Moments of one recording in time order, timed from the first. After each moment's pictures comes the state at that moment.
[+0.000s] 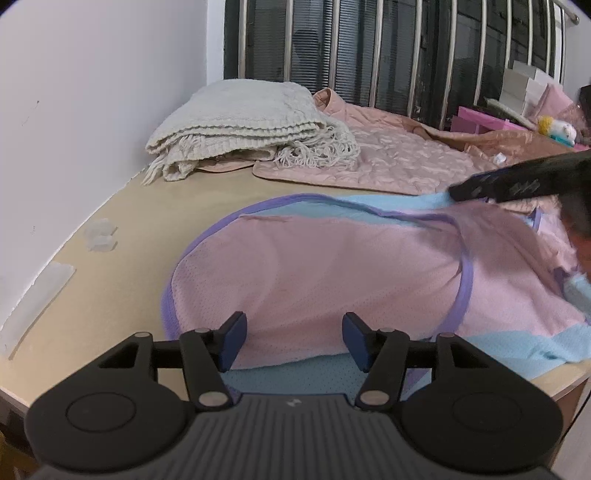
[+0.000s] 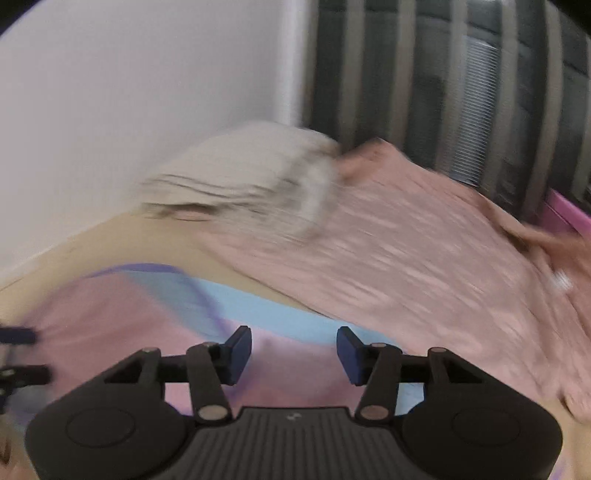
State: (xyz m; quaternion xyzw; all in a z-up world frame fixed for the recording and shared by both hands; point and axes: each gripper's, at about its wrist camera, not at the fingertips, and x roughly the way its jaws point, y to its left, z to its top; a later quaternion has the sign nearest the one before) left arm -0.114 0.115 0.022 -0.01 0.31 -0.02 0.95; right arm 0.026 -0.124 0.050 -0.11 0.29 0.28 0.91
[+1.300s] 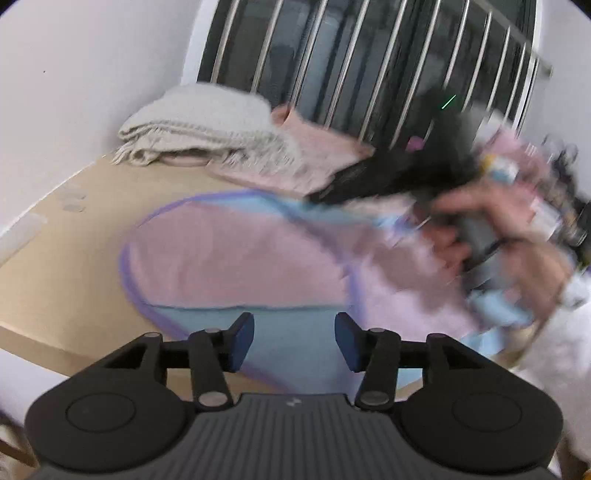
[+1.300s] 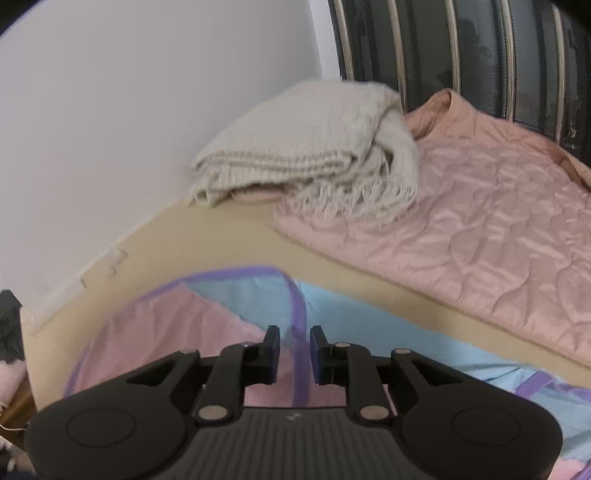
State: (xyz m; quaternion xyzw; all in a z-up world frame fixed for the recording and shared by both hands) left arm -0.172 0.102 0.023 -0.08 0.30 -0.08 0.95; right arm 0.050 -0.075 0.048 -0.03 0.35 0.31 0.88
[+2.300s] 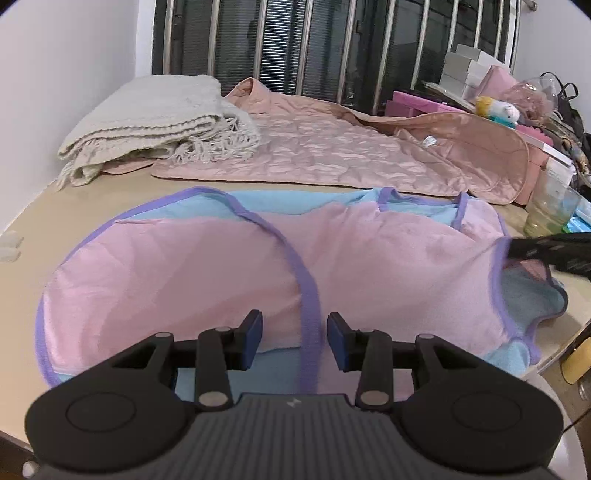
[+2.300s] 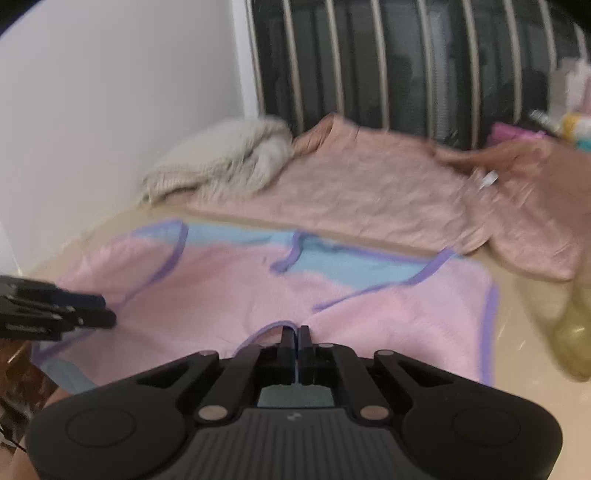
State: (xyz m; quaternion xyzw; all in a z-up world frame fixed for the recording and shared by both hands) left arm -0.107 0.031 0.019 0.00 0.33 -0.10 0.94; right arm -0.085 -0.277 0.030 -0.01 0.28 0.22 0.93
